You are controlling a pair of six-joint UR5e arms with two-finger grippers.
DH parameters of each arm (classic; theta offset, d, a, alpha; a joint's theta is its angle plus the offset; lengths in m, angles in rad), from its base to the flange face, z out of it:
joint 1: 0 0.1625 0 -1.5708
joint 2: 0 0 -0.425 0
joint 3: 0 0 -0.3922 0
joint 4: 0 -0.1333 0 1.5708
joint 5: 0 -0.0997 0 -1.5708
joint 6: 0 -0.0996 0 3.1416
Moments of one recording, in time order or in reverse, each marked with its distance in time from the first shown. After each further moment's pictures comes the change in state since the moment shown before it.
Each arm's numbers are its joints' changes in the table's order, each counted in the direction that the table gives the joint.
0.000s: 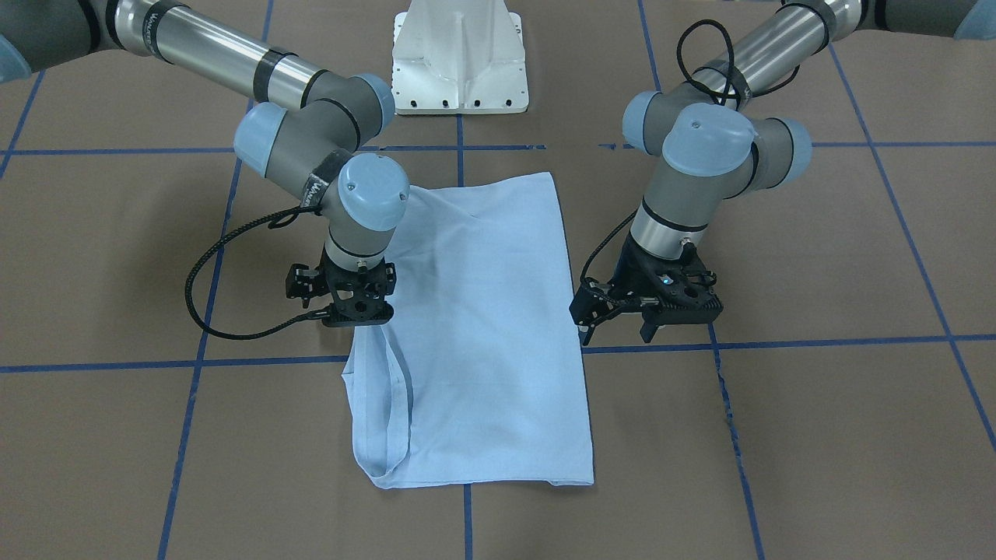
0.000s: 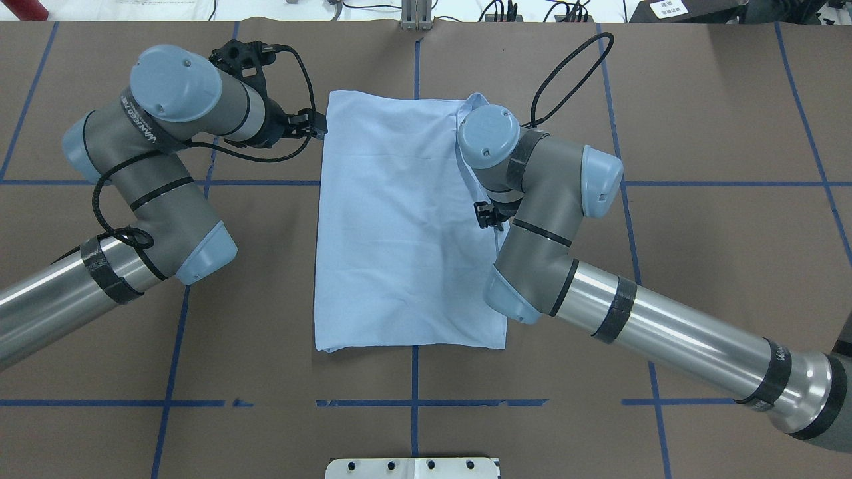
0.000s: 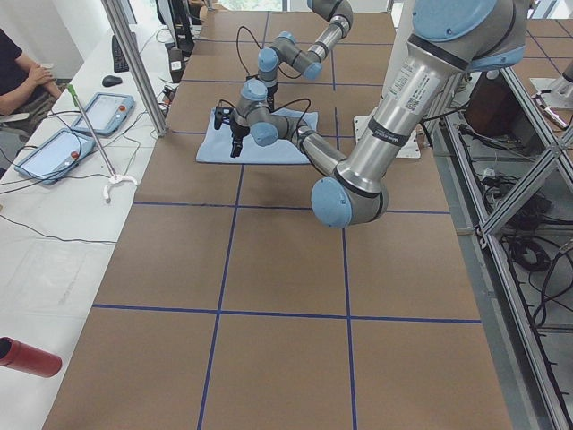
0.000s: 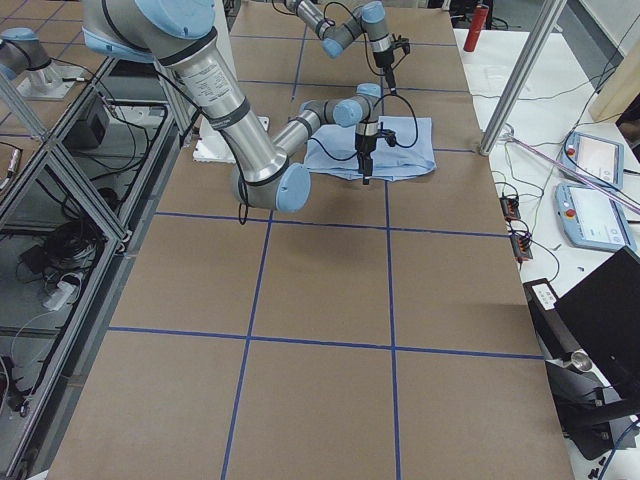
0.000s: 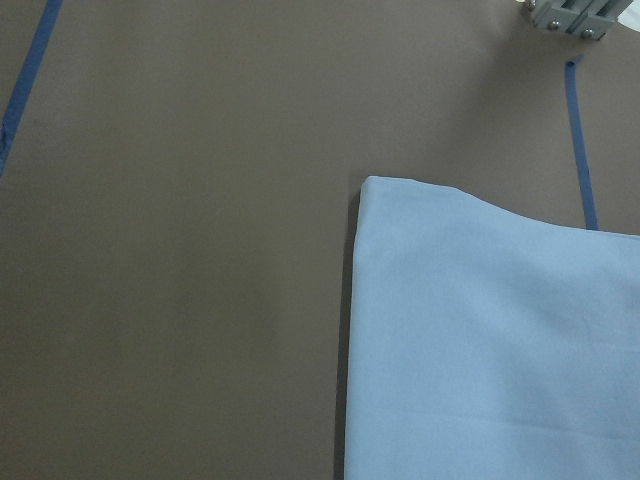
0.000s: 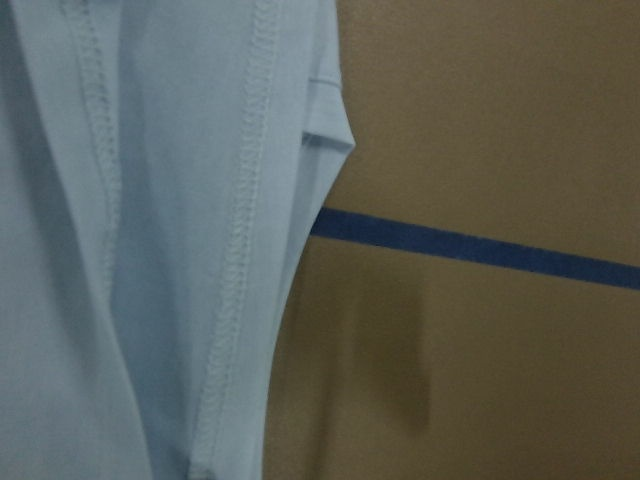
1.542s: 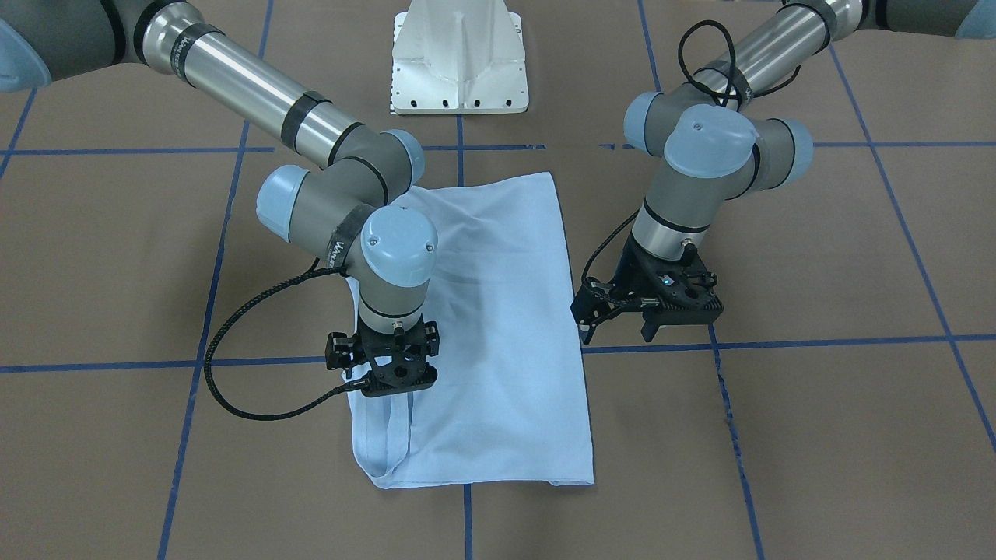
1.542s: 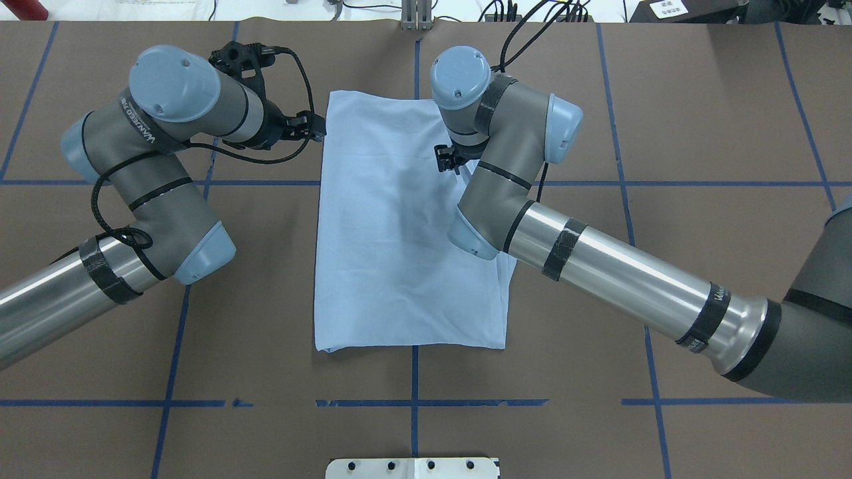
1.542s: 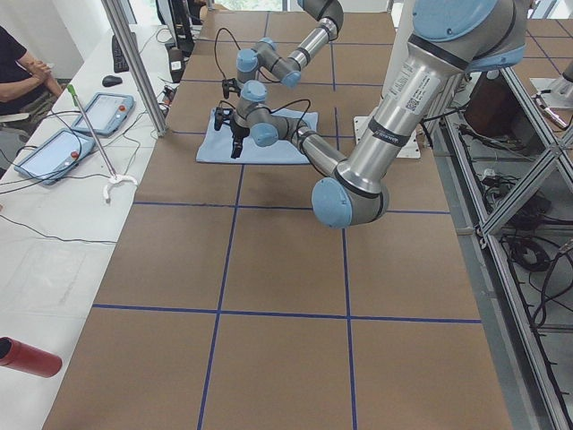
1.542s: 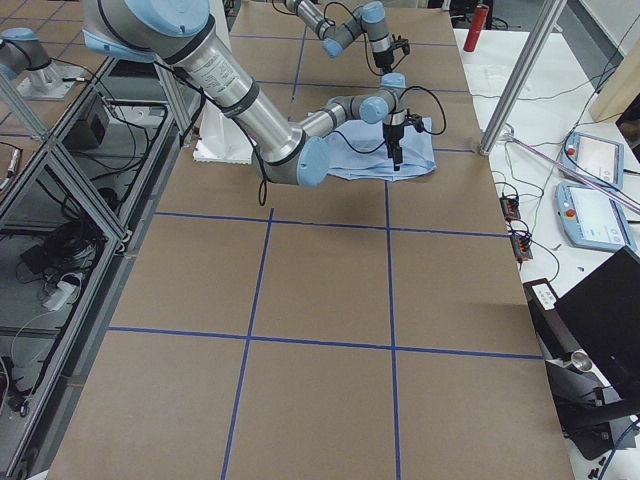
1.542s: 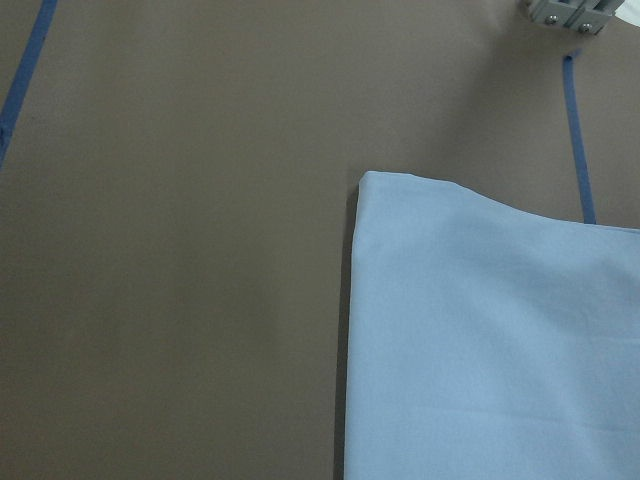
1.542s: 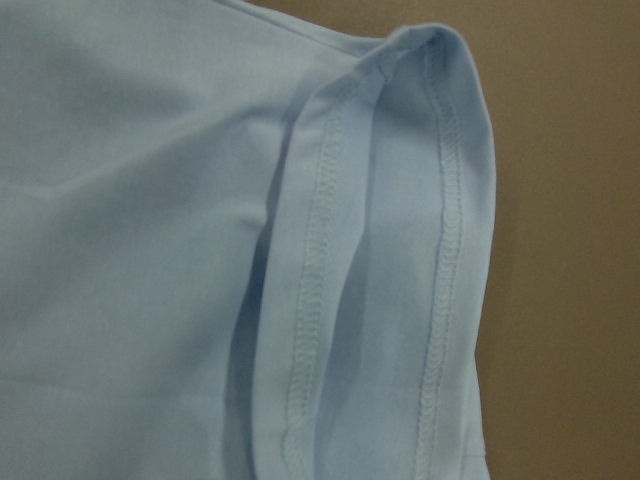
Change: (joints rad) left arm -0.001 -0.003 -0.007 0.005 0.011 -0.011; right arm 0.069 -0.204 0.336 -0.302 0.001 0.034
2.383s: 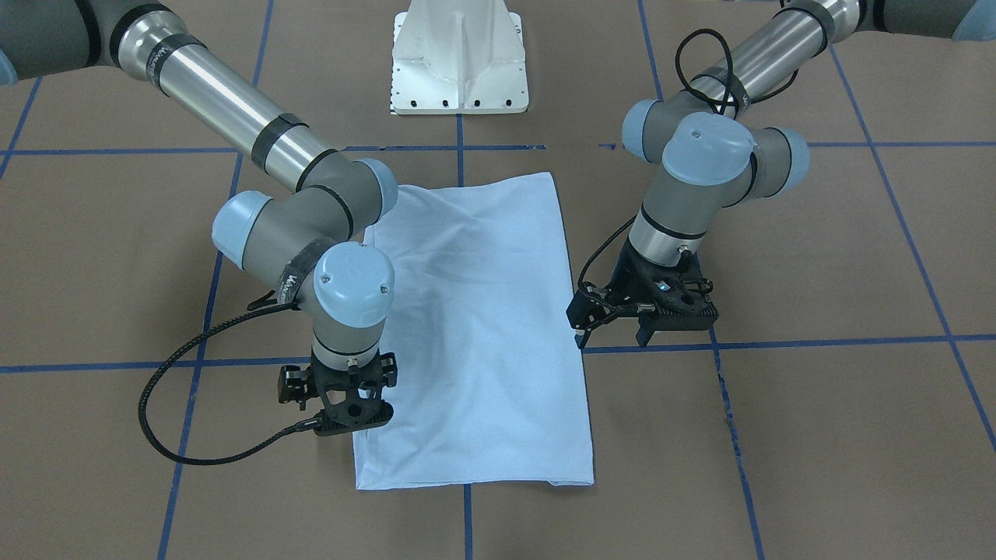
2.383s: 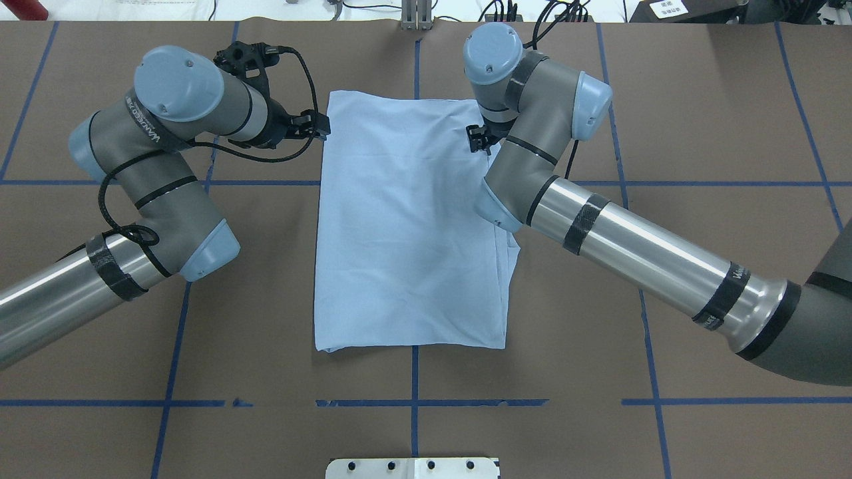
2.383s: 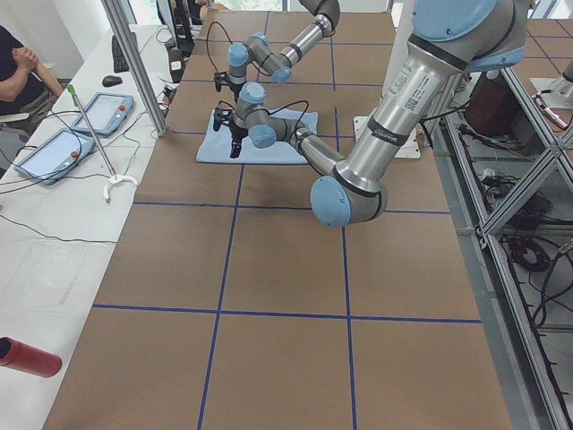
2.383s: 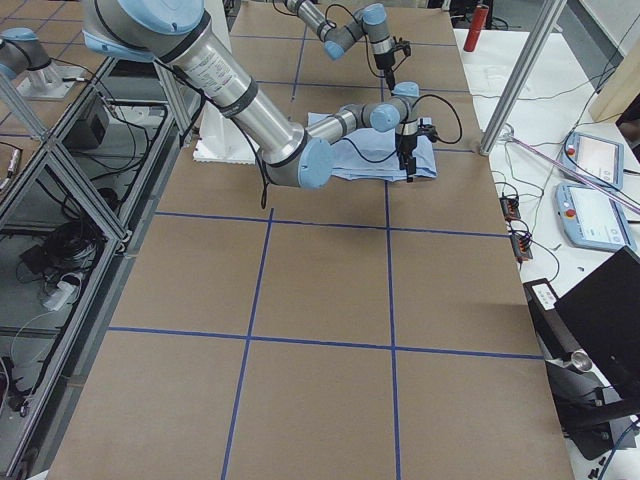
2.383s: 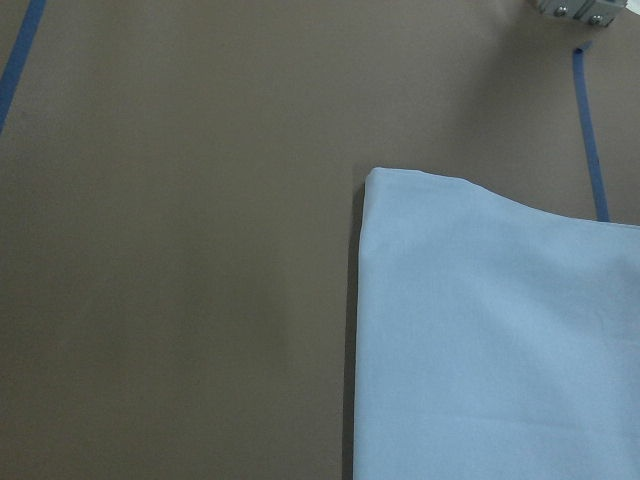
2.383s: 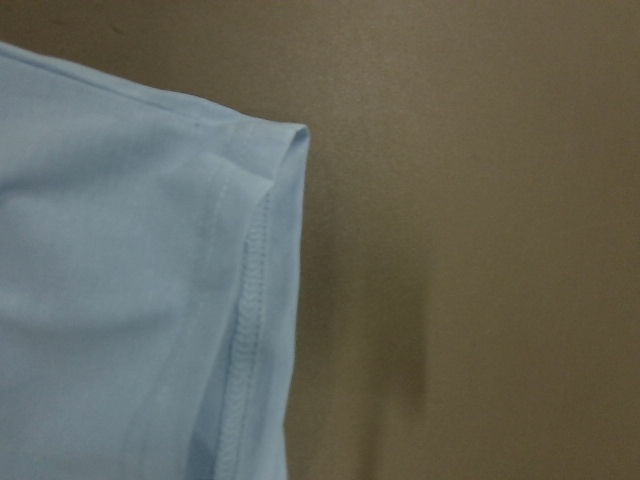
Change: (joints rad) left arm 0.000 0.015 -0.026 0.034 0.006 0.007; right arm 0.072 0.025 0.039 -0.004 0.000 0.099
